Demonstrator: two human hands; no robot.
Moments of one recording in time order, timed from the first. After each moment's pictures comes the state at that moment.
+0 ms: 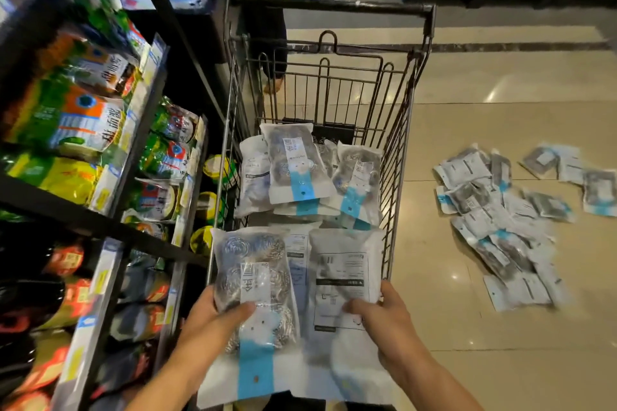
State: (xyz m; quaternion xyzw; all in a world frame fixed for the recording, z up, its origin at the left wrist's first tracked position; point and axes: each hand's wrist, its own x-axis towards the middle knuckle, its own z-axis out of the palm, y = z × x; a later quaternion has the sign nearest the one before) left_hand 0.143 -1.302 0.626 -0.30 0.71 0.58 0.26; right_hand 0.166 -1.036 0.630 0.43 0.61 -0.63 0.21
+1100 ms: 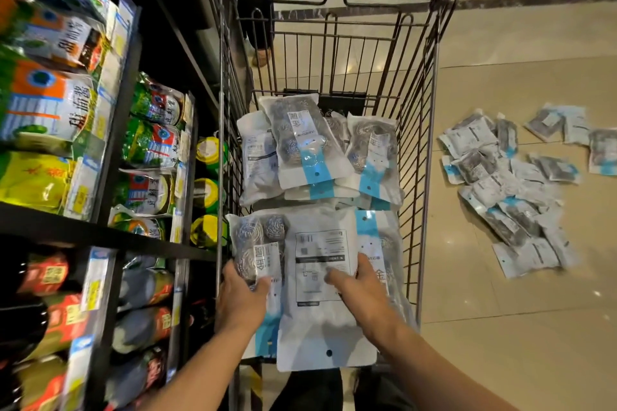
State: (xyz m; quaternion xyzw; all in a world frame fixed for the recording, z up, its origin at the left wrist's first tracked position) left_hand 0.093 -1.303 0.533 -0.30 0.85 0.35 0.25; right_hand 0.122 -1.105 0.550 0.39 0.66 -0.60 0.22
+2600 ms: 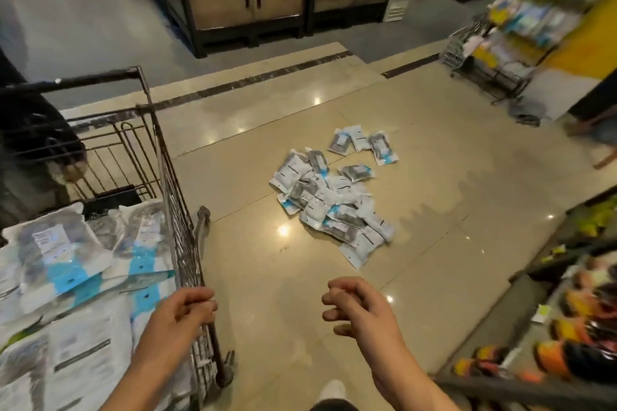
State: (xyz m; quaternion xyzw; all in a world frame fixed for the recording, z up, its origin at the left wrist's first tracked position) left_hand 0.174 -0.998 0.698 -0.02 0.81 0.49 0.33; right_hand 0.352 -0.792 0.740 0.47 0.56 -0.68 -0.07
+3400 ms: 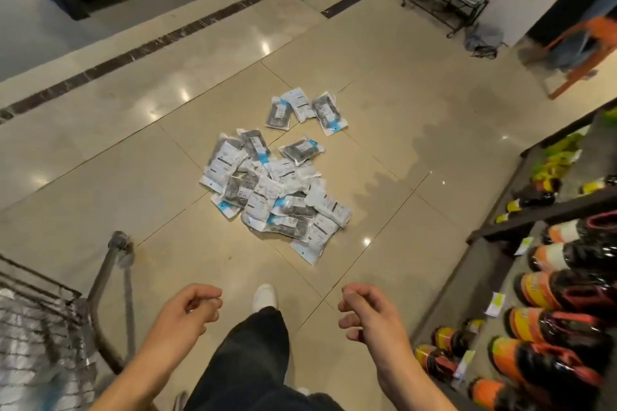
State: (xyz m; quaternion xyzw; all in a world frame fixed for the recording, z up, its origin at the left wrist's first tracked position) left_hand 0.117 -0.659 0.653 0.02 0.82 0.35 0.45; right_hand 0.343 -0.496 0.673 0.64 0.42 -0.63 -0.08
